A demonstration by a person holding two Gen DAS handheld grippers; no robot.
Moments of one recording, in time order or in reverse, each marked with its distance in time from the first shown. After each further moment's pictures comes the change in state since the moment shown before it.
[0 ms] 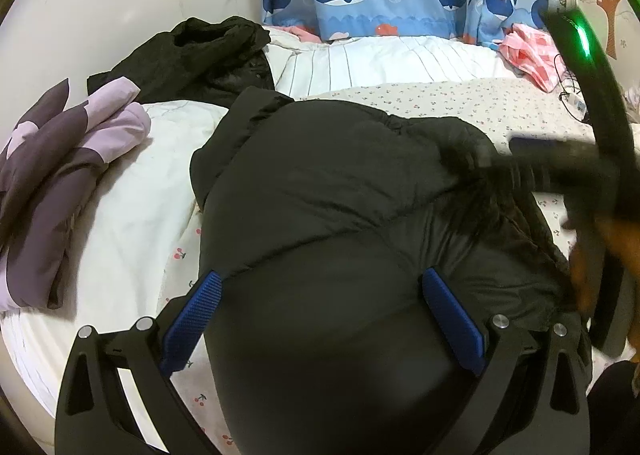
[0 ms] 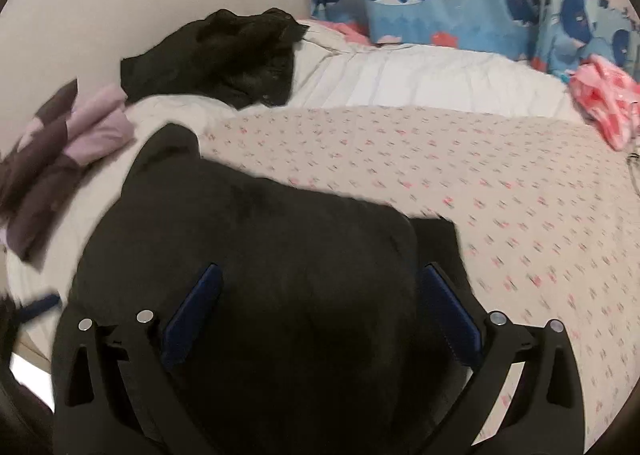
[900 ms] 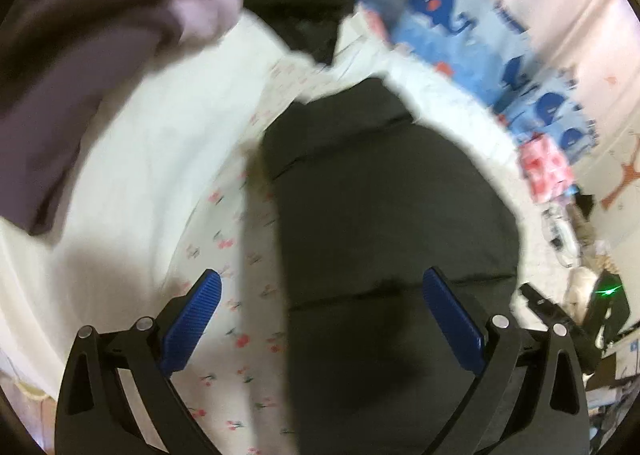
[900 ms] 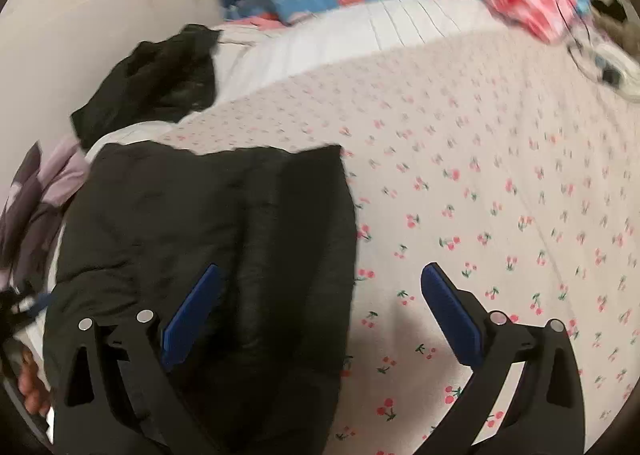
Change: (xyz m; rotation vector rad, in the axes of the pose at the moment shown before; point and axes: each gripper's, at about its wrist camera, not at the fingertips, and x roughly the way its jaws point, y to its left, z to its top) left arm 0.026 0.132 -0.013 -0.500 0.142 -0.230; right arm -0.023 -0.089 -0.045 0.388 0.057 0.019
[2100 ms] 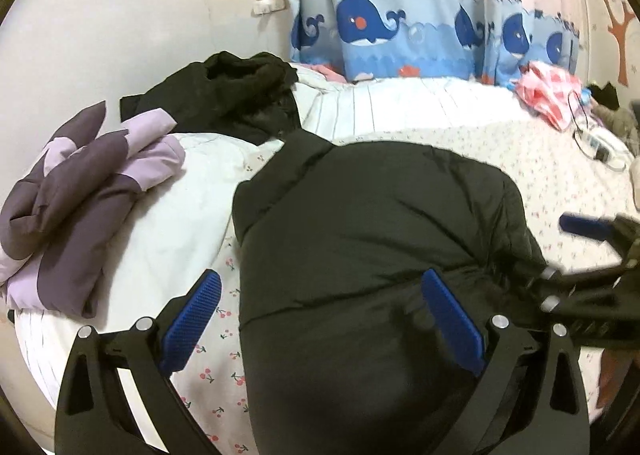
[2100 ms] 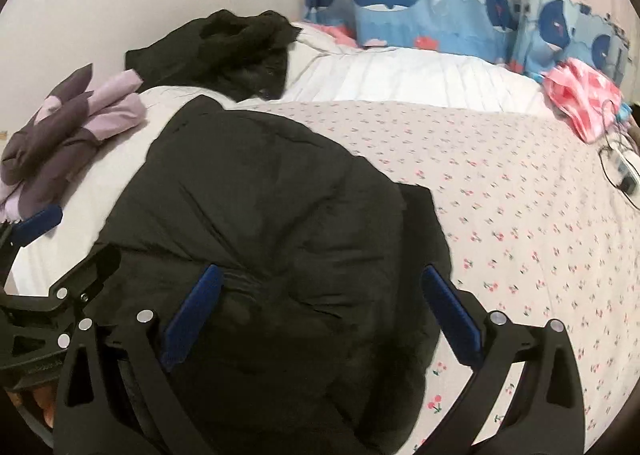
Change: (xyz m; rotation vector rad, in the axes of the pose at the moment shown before) left arm -0.026 -0.130 -0.043 0.443 -0.305 0.265; right arm -0.026 0.136 -0.020 -0.395 -0.062 -0.041
